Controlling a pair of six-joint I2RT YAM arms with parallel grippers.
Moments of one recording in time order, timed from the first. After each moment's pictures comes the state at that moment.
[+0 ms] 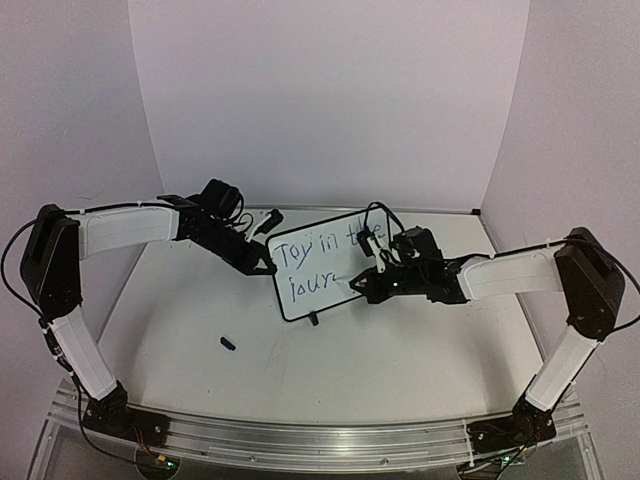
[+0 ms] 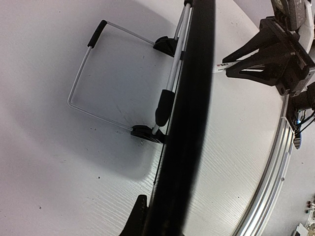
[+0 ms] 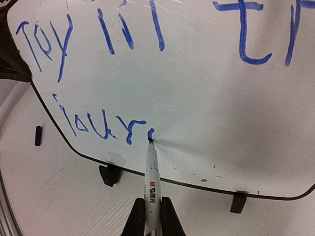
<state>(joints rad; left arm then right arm) -0.58 1.73 1.31 -0.53 0.51 0.05 0.70 1.70 0.94 0.15 -0.19 0.20</state>
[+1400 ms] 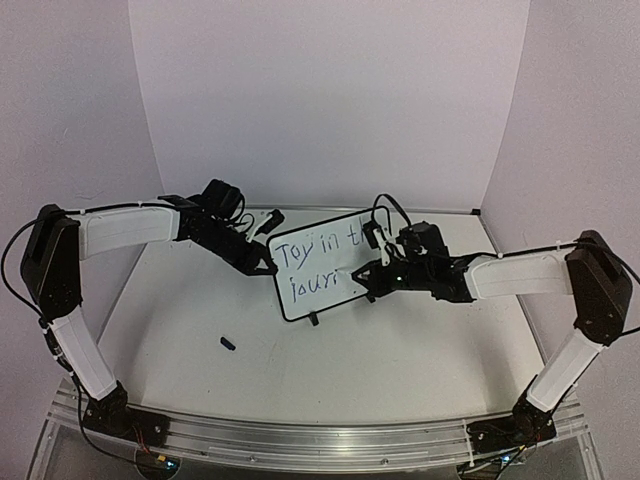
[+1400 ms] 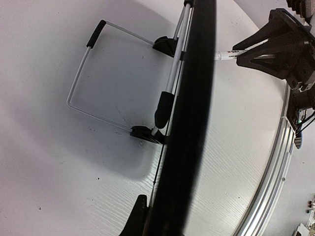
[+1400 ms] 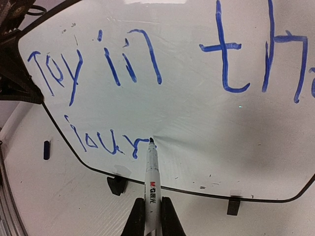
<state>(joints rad) -0.58 1.73 1.31 -0.52 0.50 0.05 0.70 1.65 0.92 0.17 -0.18 0.24</state>
